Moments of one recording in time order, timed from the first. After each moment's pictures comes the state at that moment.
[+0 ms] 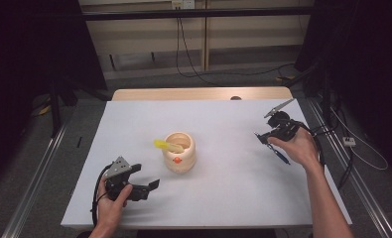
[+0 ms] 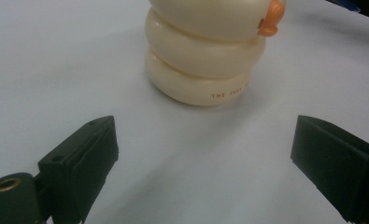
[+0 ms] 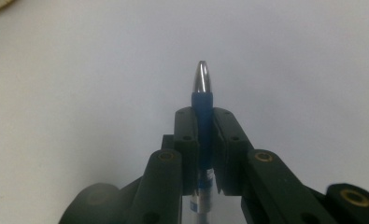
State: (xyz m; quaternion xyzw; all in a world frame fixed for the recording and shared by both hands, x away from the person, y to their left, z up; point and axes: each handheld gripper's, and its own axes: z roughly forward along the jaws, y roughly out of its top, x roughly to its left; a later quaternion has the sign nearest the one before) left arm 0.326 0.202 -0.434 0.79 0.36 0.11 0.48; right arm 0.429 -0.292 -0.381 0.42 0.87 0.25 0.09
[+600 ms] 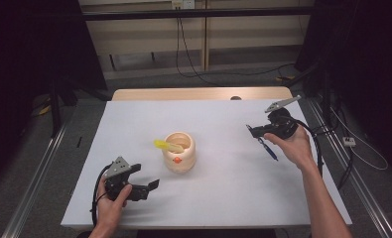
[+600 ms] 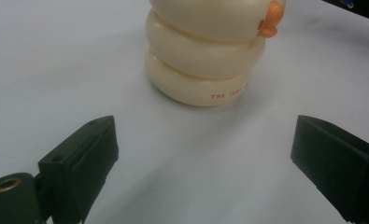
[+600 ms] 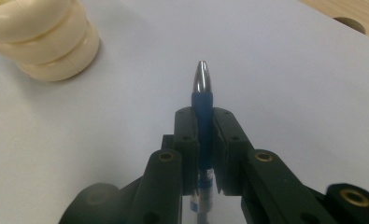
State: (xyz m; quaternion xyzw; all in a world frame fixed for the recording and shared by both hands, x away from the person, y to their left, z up) left arm 0.326 0.203 -0.434 0.79 0.36 0.11 0.48; right arm 0.421 -0.281 -0.364 0.39 0.84 0.36 0.10
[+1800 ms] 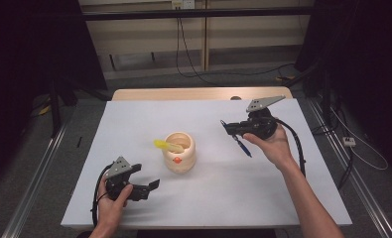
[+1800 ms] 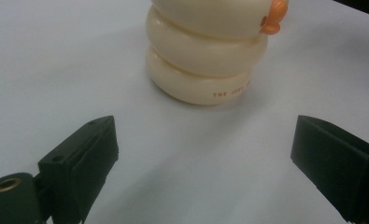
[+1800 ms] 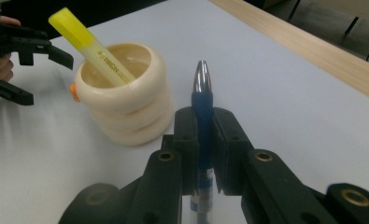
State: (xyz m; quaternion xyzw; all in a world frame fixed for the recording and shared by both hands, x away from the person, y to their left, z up) left arm 0.327 0.202 -0.435 0.79 0.36 0.11 0.48; right arm 0.412 -0.218 -0.341 0.30 0.83 0.46 0.10
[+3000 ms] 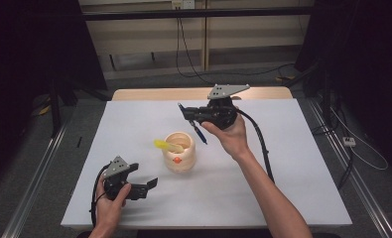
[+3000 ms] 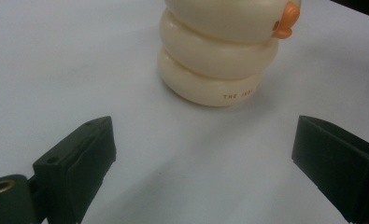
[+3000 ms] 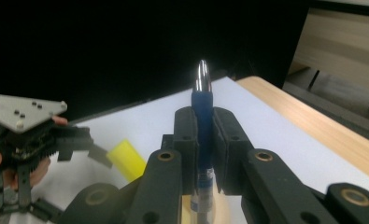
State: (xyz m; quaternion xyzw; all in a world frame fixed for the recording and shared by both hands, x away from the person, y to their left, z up) left arm 0.328 0.206 -0.434 0.79 0.37 0.12 0.48; right arm 0.427 -0.117 -0.305 0.25 0.78 0.57 0.11
